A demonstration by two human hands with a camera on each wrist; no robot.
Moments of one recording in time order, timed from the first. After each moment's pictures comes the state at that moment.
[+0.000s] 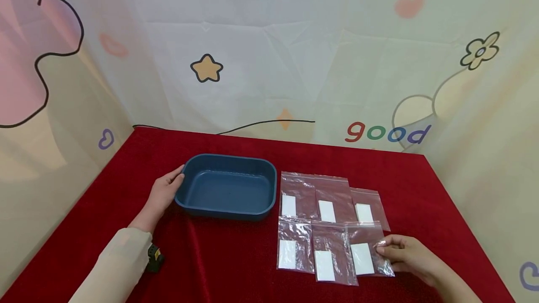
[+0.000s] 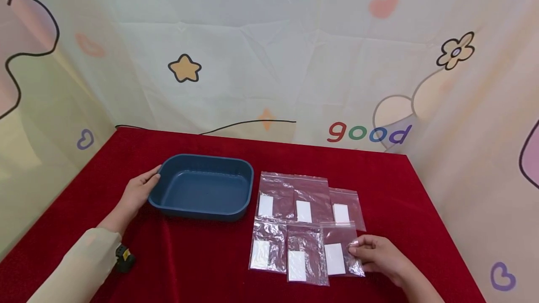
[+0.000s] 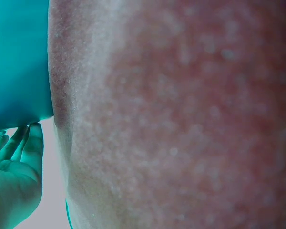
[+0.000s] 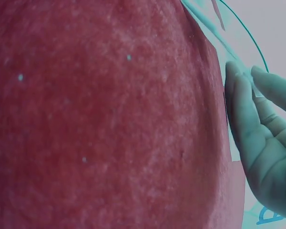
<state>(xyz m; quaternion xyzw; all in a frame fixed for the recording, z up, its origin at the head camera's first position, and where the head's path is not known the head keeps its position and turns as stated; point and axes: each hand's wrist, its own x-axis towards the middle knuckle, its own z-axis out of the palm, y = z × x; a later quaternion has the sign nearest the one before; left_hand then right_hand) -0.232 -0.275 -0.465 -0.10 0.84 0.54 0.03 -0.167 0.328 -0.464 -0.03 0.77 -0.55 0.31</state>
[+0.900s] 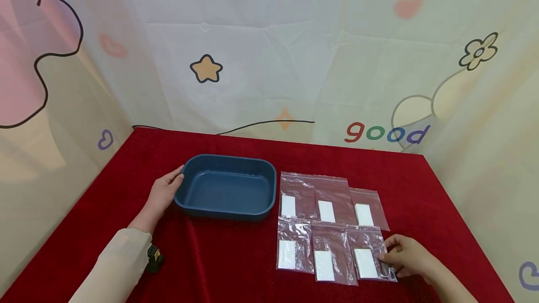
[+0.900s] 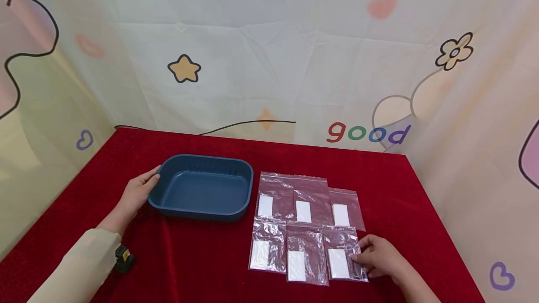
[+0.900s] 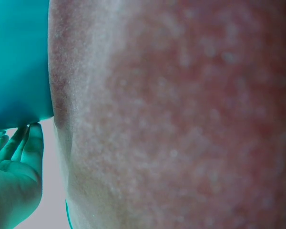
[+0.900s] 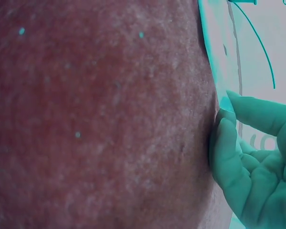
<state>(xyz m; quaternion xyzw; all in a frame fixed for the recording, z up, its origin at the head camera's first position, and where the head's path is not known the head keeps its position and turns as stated) -0.232 -0.274 -0.464 -0.10 0.83 0.54 0.03 -0.164 0.316 -0.460 0.04 0.88 -0.40 0.24</state>
